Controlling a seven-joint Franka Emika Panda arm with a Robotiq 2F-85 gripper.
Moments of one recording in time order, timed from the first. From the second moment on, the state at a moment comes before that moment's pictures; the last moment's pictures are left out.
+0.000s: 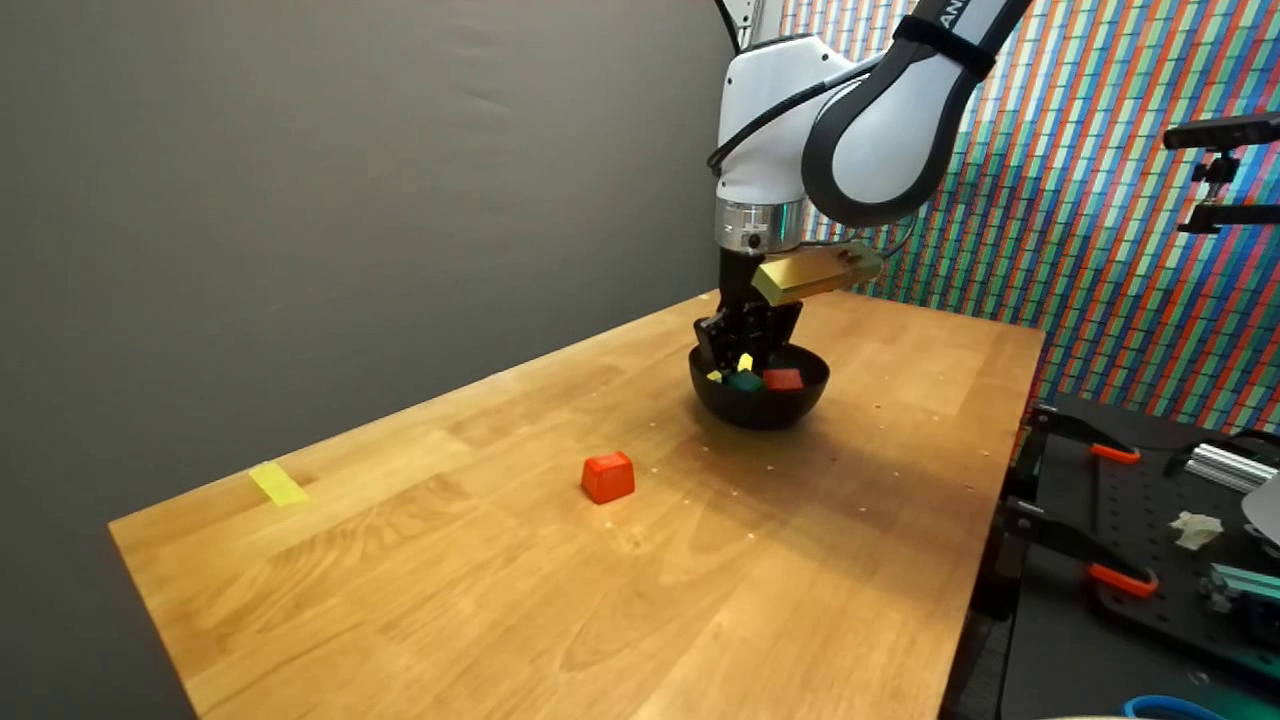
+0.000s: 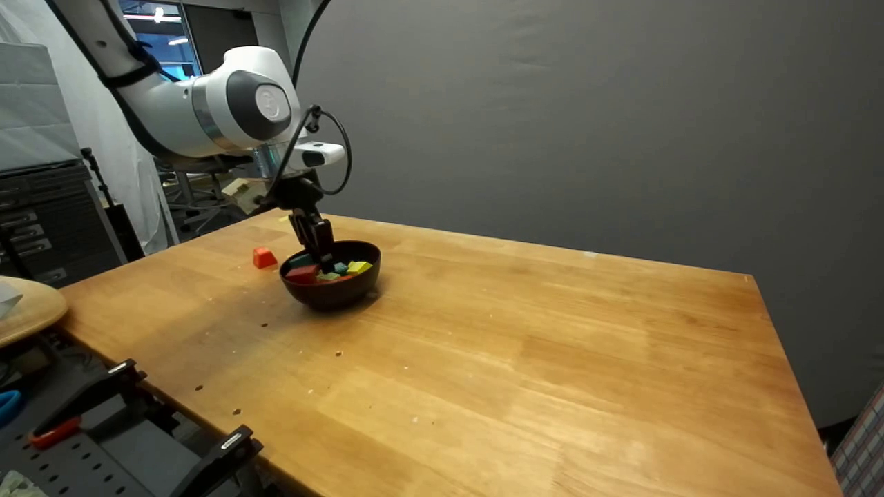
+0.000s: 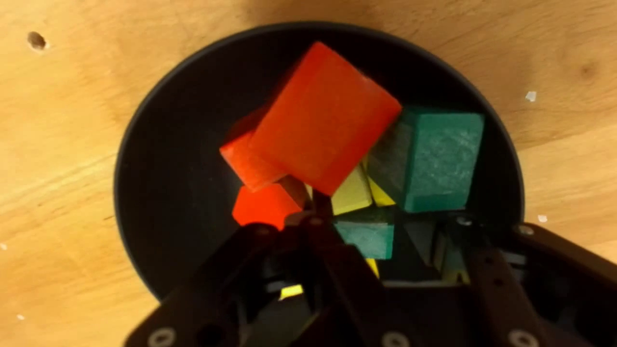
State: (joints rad) arm 0.32 0.37 -0.10 -2.33 -0.24 2.71 0.76
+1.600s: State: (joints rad) arm 0.26 0.38 -0.02 -2.26 -0.09 2.61 0.64
